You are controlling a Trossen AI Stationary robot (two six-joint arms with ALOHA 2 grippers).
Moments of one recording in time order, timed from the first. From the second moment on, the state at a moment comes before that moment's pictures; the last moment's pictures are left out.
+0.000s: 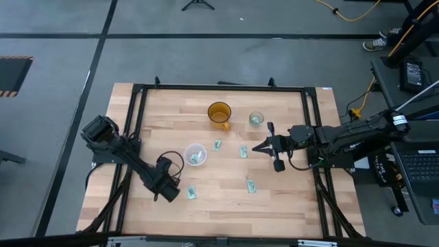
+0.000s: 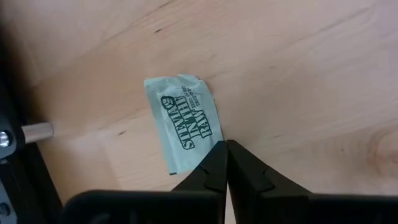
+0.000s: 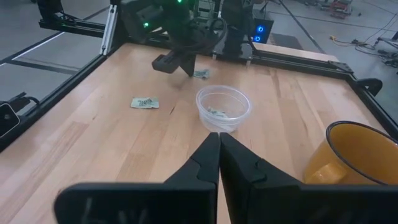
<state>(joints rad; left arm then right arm) -0.66 1.72 0.87 -0.99 -0.12 -1.86 0.14 0.94 0.48 0.16 0.03 -0.11</state>
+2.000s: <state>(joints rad) -0.66 1.62 0.78 -0.81 -0.16 -1.77 0.14 0.94 0.48 0.17 0.03 -0.11</state>
